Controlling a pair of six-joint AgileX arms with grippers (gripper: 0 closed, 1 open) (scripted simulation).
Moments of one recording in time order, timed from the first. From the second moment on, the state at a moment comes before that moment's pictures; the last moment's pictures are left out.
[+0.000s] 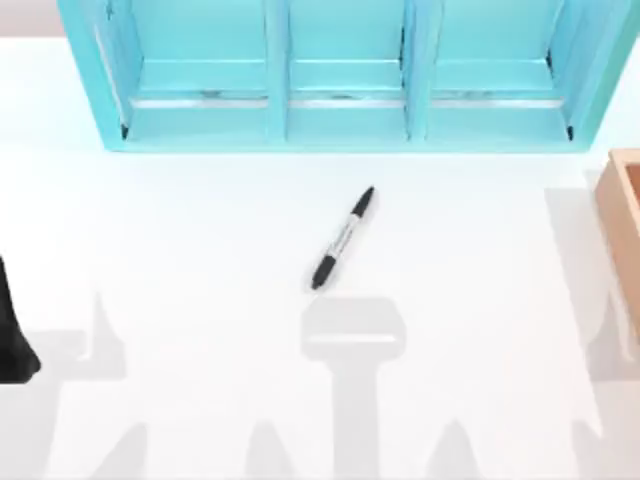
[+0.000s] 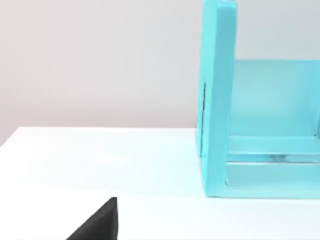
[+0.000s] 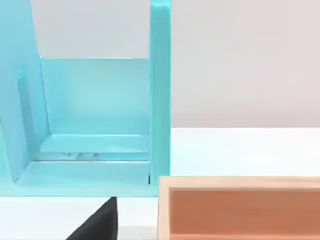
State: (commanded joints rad) left arm 0.00 0.00 0.00 0.00 0.00 0.00; right arm 0.00 0.00 0.00 0.00 0.00 0.00
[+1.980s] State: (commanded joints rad) left arm 0.00 0.00 0.00 0.00 0.00 0.00; right arm -0.36 1.81 1.54 -1.30 0.00 -0.35
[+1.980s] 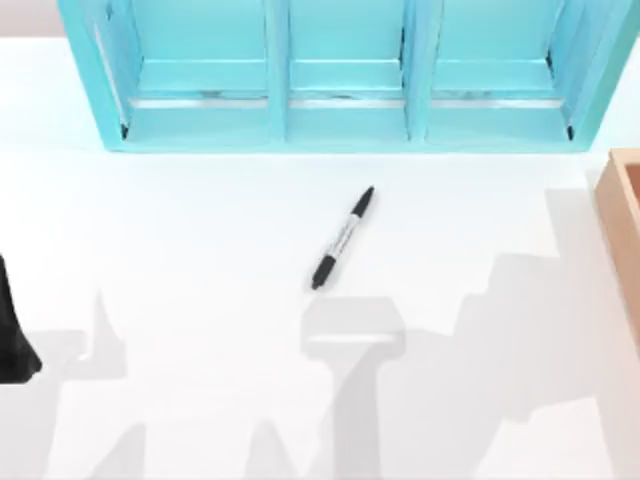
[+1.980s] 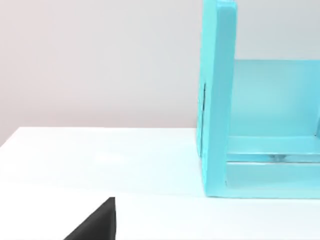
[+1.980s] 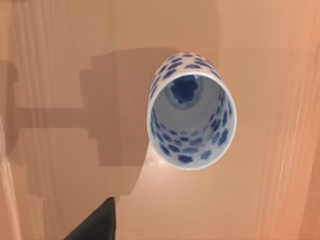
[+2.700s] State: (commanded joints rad) left arm 0.00 0.00 0.00 0.00 0.00 0.00; right arm -0.36 1.89 1.24 -0.93 0.00 -0.34
